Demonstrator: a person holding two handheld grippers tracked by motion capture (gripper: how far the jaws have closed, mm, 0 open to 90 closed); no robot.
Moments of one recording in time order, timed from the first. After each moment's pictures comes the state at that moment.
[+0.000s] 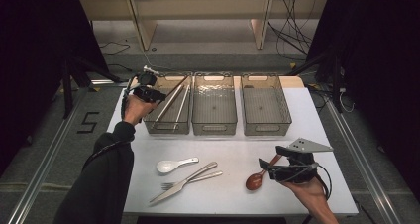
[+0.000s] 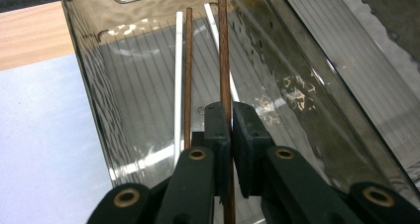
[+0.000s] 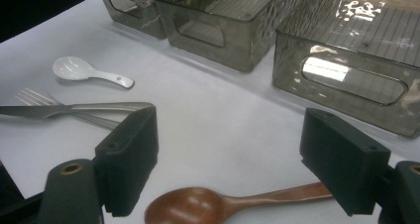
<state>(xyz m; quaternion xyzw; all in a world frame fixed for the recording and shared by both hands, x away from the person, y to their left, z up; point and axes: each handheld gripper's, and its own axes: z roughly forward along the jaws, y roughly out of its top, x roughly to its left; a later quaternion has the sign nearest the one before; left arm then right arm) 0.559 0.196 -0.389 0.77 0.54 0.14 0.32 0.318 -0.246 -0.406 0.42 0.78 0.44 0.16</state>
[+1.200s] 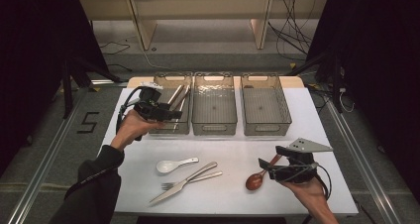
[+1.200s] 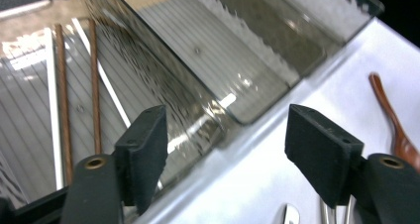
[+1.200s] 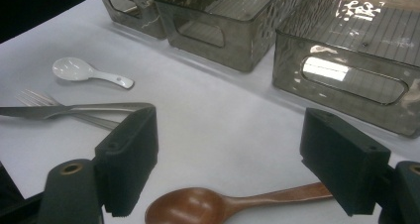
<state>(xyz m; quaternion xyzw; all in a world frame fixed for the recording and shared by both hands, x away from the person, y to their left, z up) 0.477 0.177 -0.371 0.82 0.40 0.07 0.40 0.318 -0.245 -0.406 0.42 0.78 0.44 0.16</state>
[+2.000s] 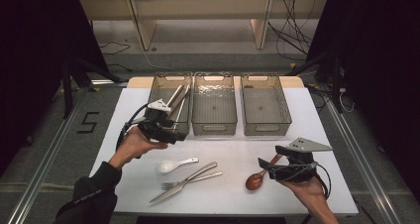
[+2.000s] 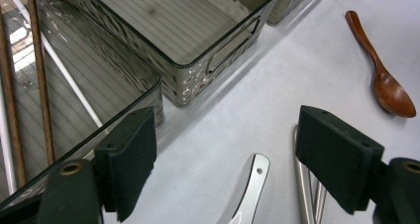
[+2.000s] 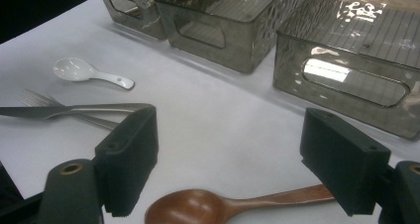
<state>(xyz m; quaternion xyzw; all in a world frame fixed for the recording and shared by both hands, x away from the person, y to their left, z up) 0.430 0.158 -0.385 0.85 0.35 0.08 0.38 0.319 -0.245 -0.406 0.42 0.78 0.44 0.16</state>
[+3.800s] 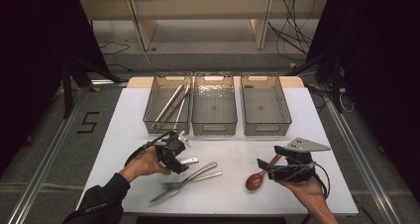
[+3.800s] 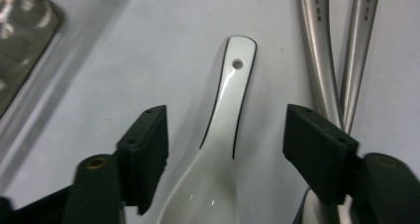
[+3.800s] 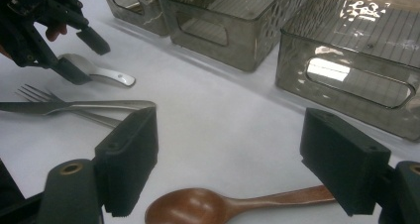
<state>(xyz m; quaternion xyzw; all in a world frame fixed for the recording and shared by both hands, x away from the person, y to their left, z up) 0.402 0.118 -0.454 0.95 0.25 0.06 0.18 0.320 -0.242 -0.407 0.42 0.78 0.43 0.16</state>
